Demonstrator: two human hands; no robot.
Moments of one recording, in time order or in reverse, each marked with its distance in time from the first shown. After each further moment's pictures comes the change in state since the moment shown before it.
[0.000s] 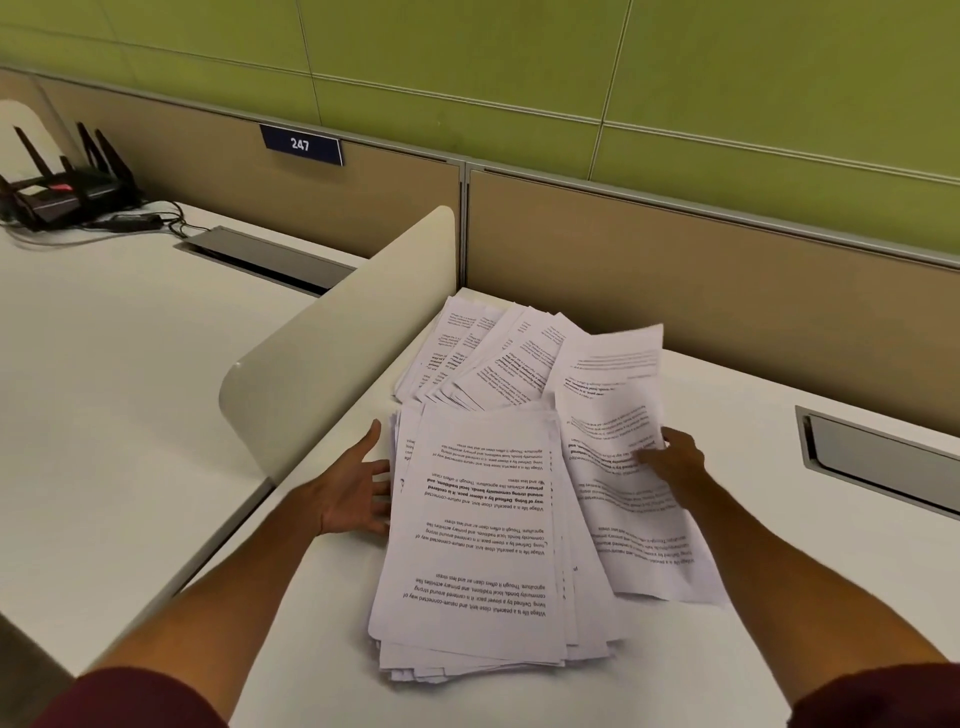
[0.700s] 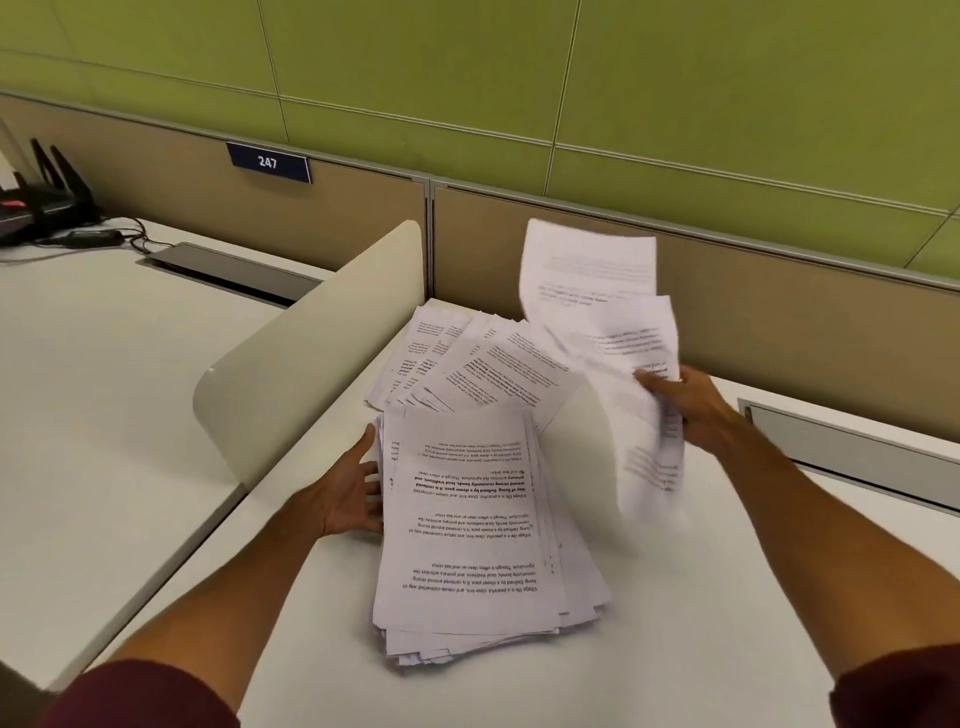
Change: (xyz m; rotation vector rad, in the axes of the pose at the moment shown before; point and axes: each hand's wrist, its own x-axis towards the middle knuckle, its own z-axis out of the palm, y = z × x) left_hand -0.002 -0.013 0.029 0.013 0.041 0.072; right_hand -0.022 -0.046 -0.088 0.645 -0.192 -0.208
